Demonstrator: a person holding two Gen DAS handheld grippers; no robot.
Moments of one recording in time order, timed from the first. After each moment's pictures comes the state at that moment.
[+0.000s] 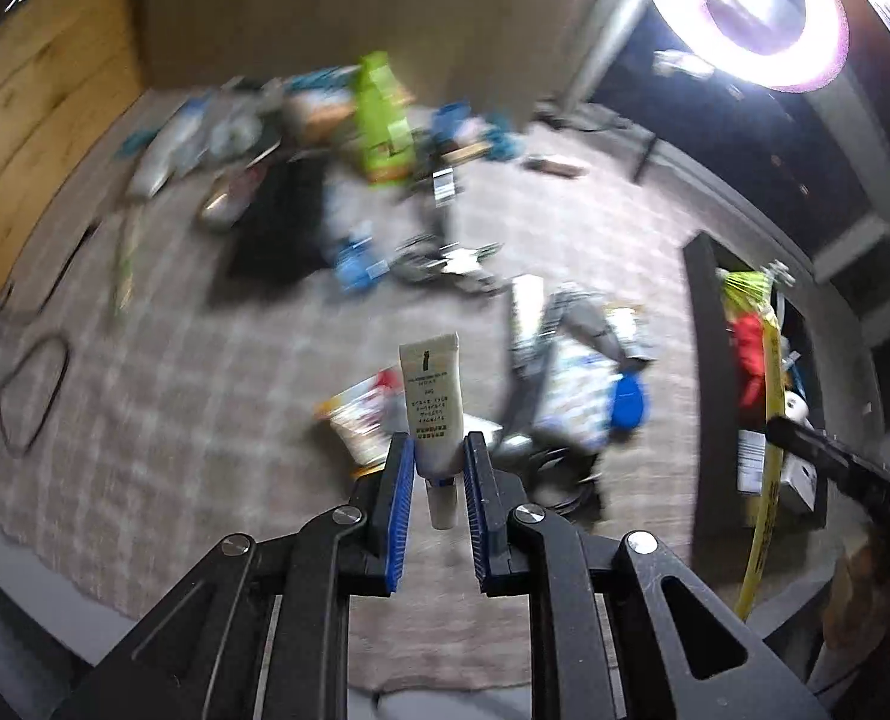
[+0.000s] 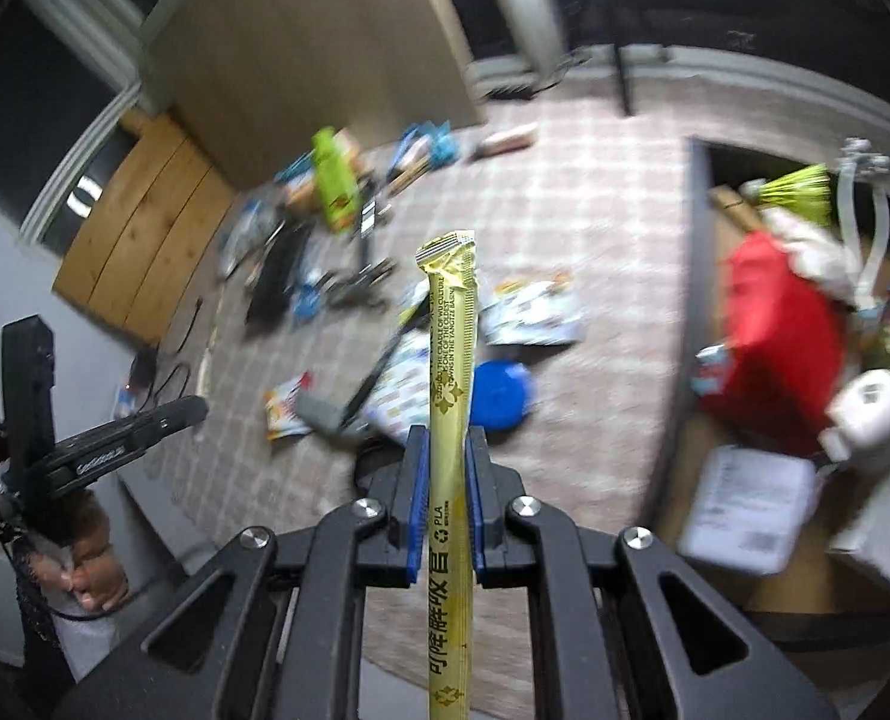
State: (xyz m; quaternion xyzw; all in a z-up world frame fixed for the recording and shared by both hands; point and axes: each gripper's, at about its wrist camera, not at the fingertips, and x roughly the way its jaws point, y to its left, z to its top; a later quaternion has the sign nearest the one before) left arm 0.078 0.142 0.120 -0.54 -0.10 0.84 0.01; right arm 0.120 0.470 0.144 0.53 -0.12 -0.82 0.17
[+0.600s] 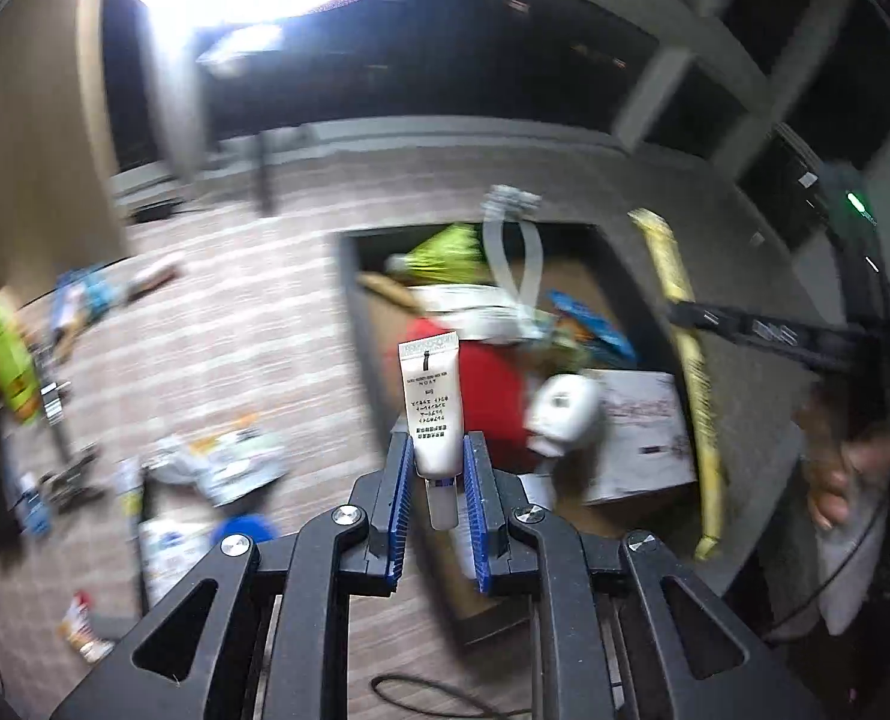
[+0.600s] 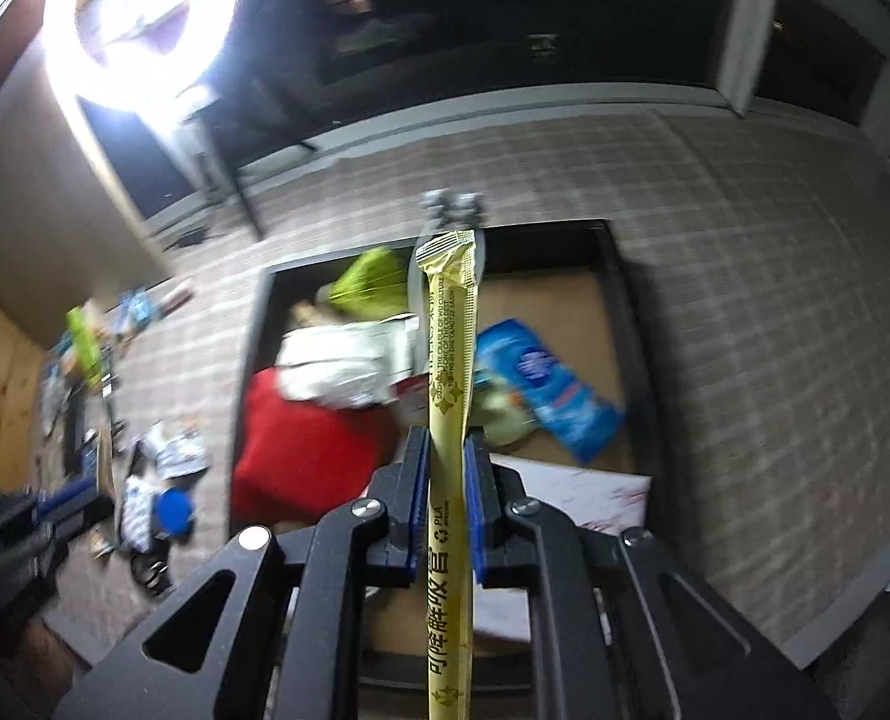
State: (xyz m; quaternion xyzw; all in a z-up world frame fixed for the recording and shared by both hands) left arm 0.013 0.426 0.143 -0.52 0.03 0.82 0.24; right arm 0.089 0.704 0.167 0.52 -0.13 -0.84 -0.08
